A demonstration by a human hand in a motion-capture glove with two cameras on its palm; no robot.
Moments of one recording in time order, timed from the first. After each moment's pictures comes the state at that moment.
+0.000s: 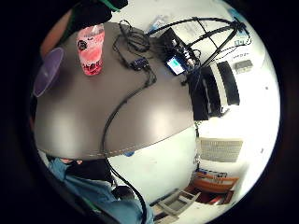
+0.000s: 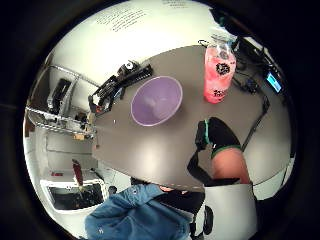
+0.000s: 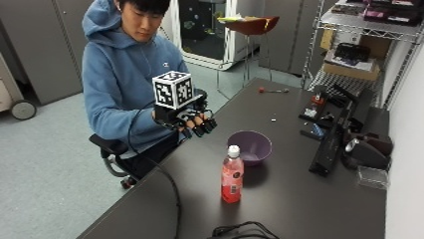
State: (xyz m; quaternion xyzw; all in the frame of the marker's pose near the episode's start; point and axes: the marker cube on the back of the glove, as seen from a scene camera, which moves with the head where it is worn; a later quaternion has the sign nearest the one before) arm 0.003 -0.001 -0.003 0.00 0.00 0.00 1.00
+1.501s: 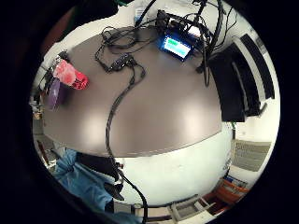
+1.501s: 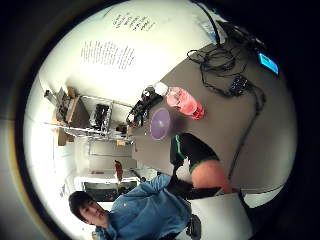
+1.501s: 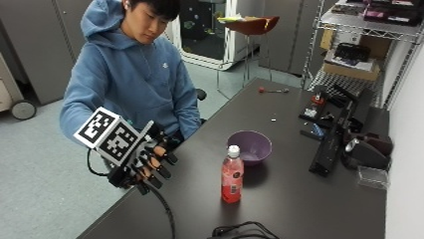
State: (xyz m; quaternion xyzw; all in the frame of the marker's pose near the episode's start) arm 0.200 -0.033 0.006 0.00 -0.26 0.05 0.97
